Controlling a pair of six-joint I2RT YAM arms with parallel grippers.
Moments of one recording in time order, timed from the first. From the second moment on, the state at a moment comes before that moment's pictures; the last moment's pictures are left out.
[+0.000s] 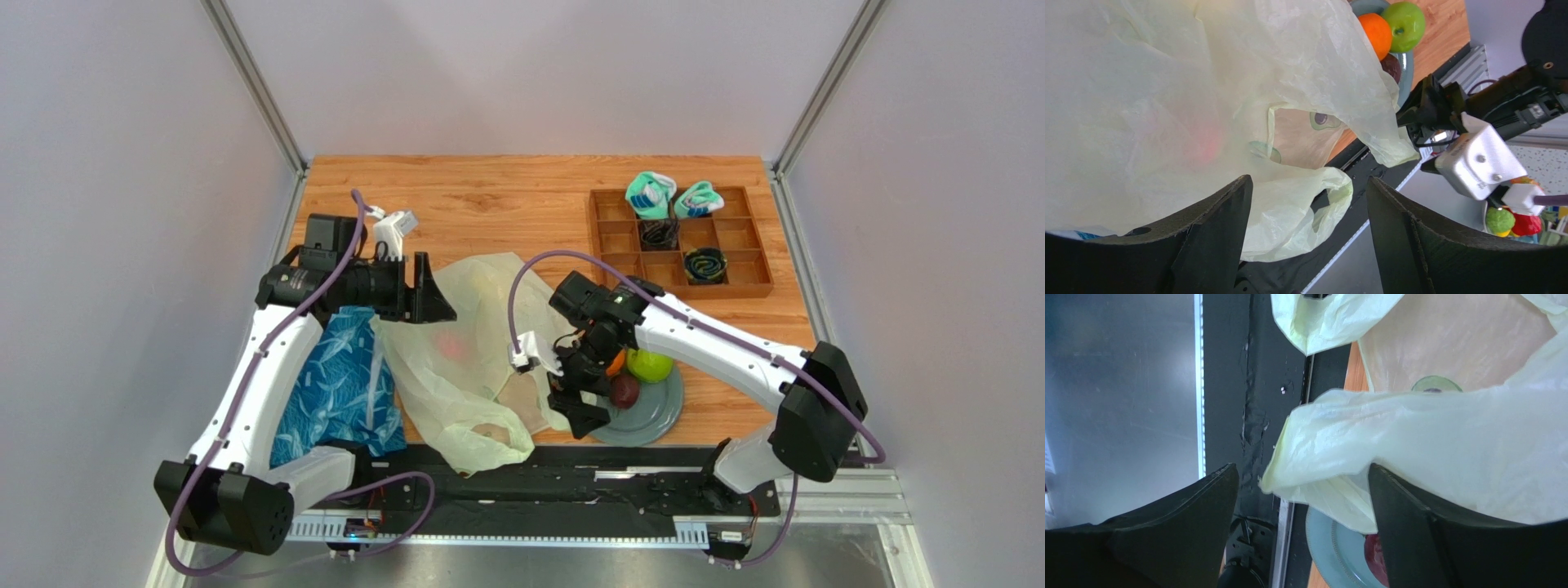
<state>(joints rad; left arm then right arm) -0.16 1.11 1.14 -0.92 0.71 -0.14 0.87 1.48 1.20 -1.12 -0.63 -0.70</state>
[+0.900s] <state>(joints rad) -0.72 1.12 1.09 -1.06 0.60 0.61 0.60 1.51 1.42 -0.87 -0.77 -0.27</state>
